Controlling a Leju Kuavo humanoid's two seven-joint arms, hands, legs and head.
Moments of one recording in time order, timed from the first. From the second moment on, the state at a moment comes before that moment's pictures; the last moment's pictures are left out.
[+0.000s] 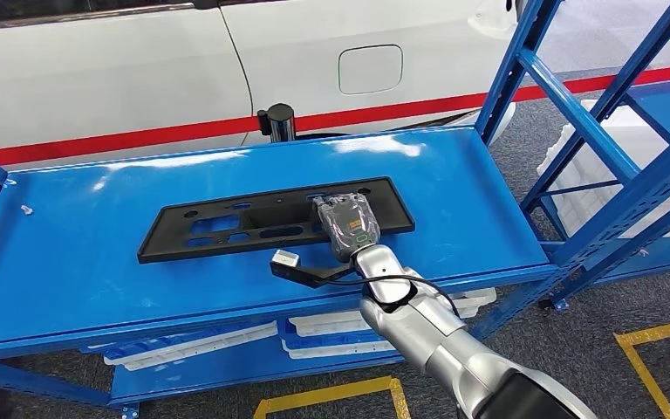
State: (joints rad) left arm -0.07 -0.03 0.47 -0.16 -0.33 0.41 -0.48; right arm -0.62 0.03 0.75 -0.52 1.18 -0.39 0.13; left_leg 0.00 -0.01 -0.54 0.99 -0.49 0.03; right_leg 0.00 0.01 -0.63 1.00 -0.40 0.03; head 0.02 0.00
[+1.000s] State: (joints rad) left arm -0.03 0.04 0.47 -0.12 -0.43 0.27 -0.43; right arm -0.43 -0.25 0.42 -1.56 1.12 -0.43 -0.05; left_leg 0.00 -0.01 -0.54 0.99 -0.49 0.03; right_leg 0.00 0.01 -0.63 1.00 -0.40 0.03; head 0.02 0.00
